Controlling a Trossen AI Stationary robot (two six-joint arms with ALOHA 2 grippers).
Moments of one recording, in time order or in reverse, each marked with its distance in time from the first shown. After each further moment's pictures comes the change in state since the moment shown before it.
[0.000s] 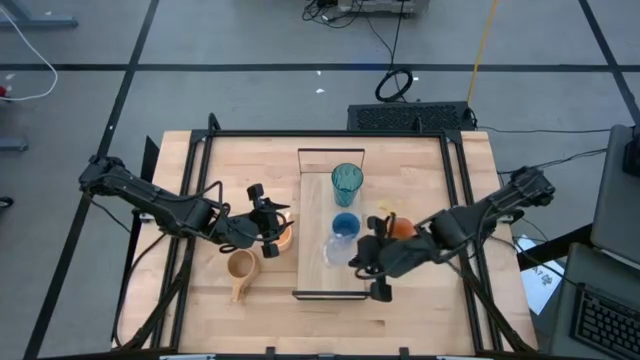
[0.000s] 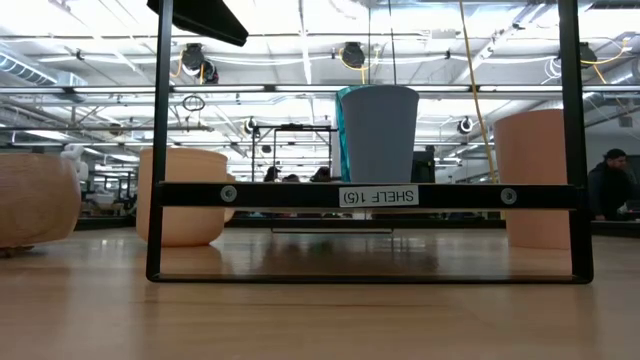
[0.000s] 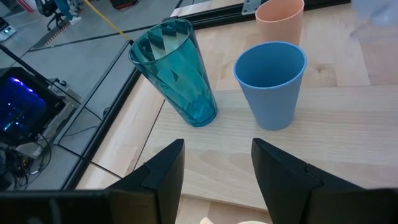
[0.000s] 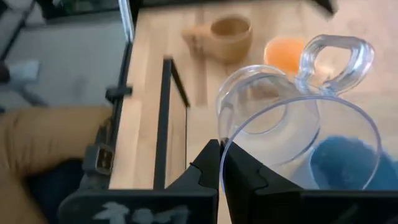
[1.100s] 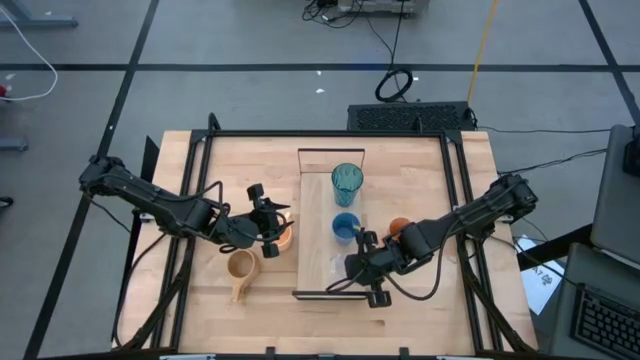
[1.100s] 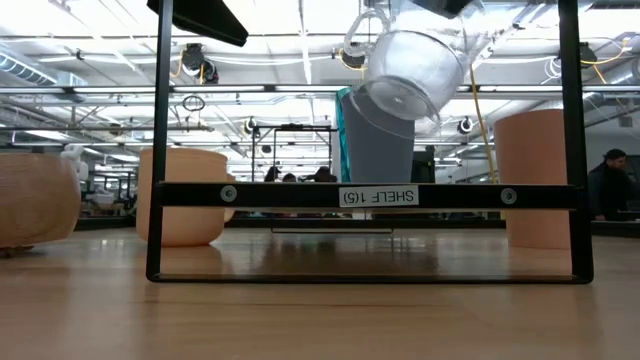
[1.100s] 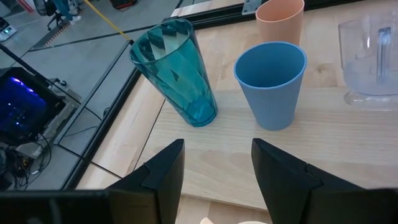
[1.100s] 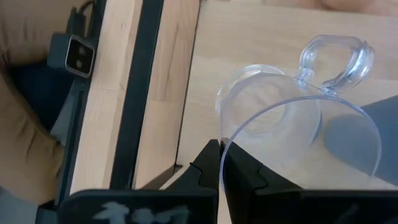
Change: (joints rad) left arm 0.000 0.000 0.000 0.000 -0.001 0.000; right arm -0.046 0.166 -0.009 -0.150 -0.232 -0.134
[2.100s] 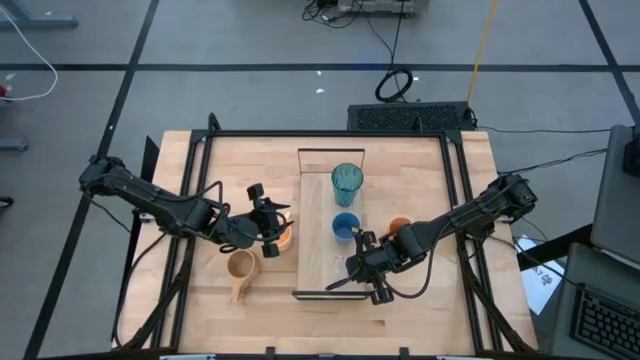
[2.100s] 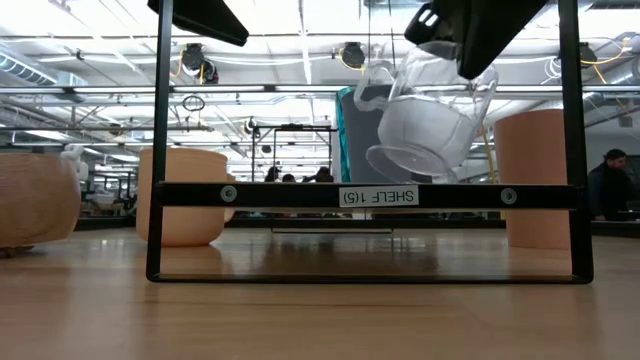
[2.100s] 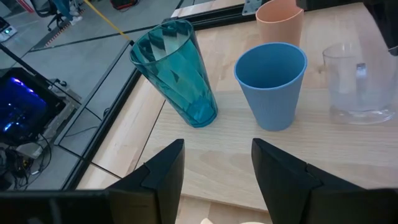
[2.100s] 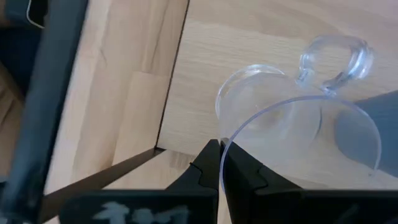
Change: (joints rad) left arm 0.002 0.000 0.000 0.003 0.000 0.002; right arm -0.022 0.000 -0.133 0.075 -0.038 -0.096
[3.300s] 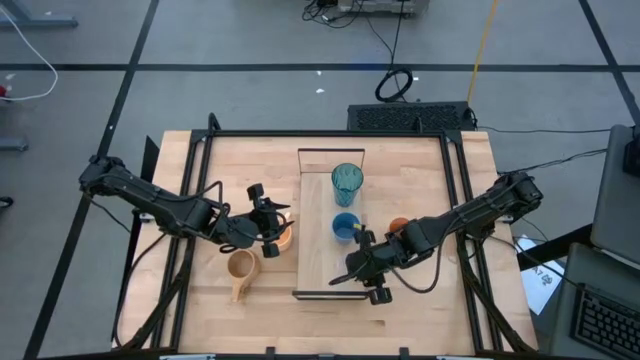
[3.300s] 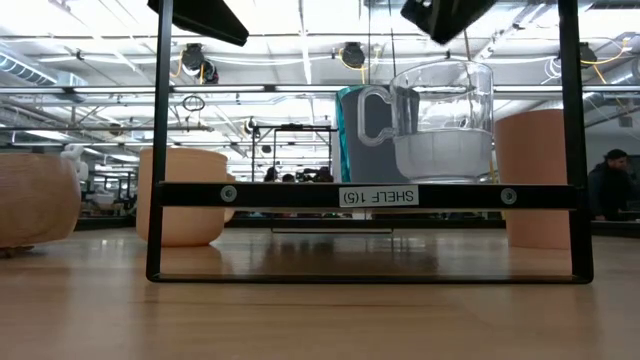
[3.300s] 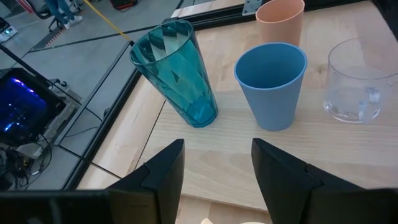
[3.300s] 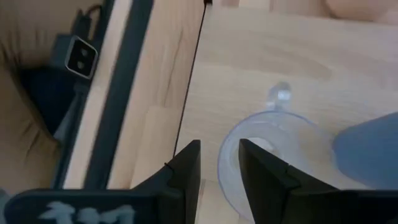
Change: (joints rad) left arm 0.000 0.000 0.000 0.000 0.000 0.002; right arm -0.006 -0.054 -0.011 0.087 0.002 0.036
